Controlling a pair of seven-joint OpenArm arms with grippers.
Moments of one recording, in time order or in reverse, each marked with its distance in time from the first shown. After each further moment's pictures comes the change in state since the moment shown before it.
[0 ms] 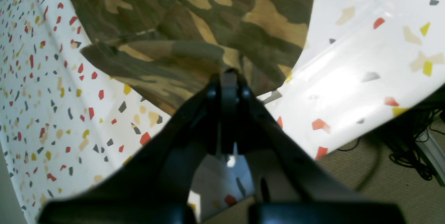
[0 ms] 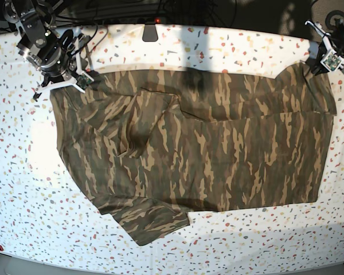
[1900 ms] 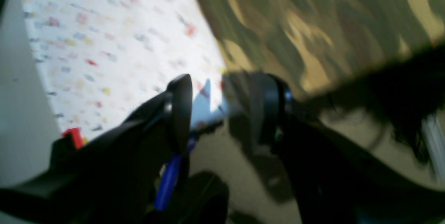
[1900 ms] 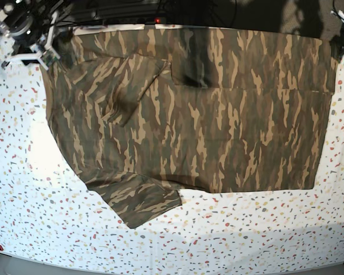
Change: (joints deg) left arm 9.1 3.0 -16.7 5.6 -11.3 0.0 10.4; right arm -23.8 0.0 22.5 11.0 12.7 -3.8 8.0
